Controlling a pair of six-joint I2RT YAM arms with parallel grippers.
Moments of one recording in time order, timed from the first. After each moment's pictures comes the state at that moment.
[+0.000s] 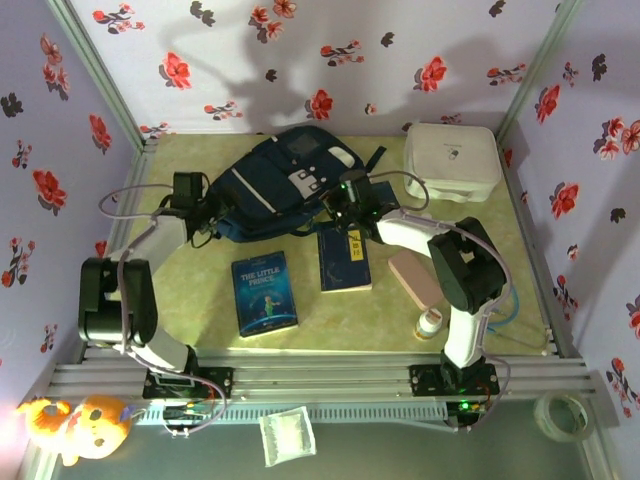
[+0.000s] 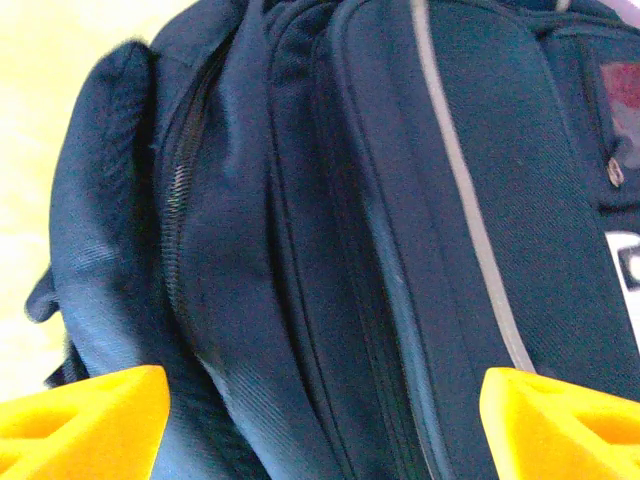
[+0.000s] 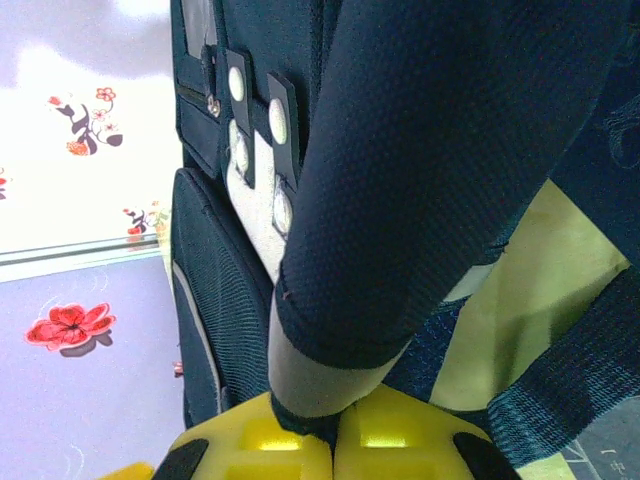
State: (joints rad) left arm -0.12 1.53 0.98 -0.25 0.10 -0.70; right arm 0.60 1.88 1.18 0.12 -0.10 1.36
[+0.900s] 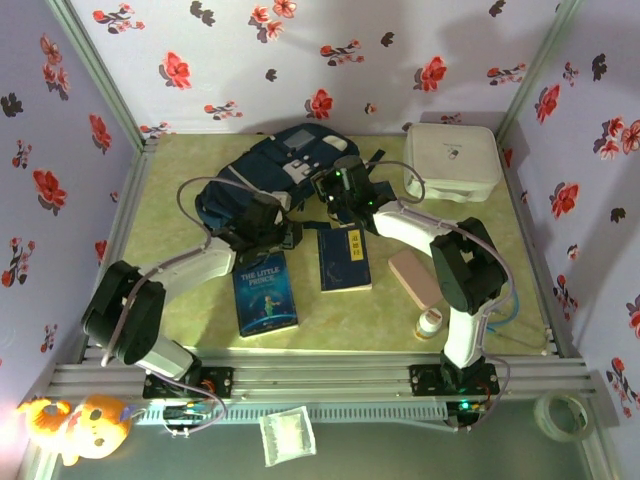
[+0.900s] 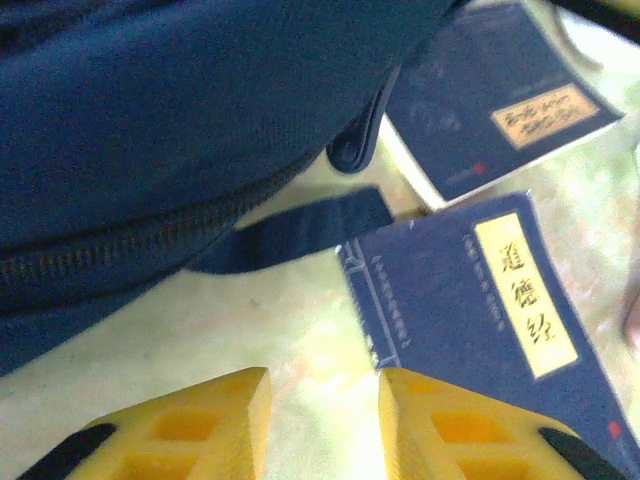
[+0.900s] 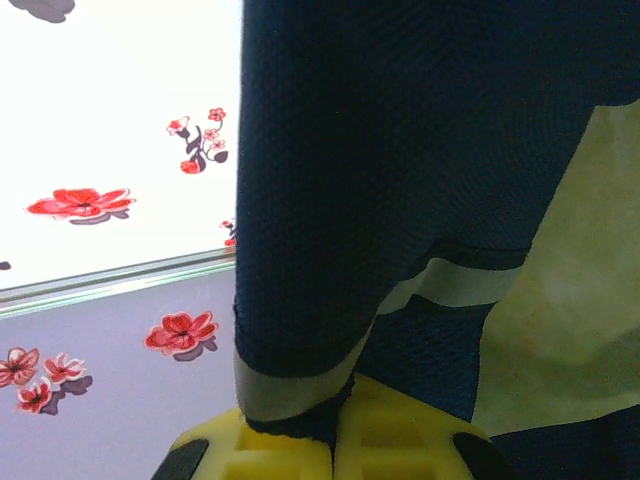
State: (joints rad) left arm -0.63 1.52 0.90 -0.08 0.01 -0.45; right arm 0.62 1.88 1.30 0.14 -0.09 1.49
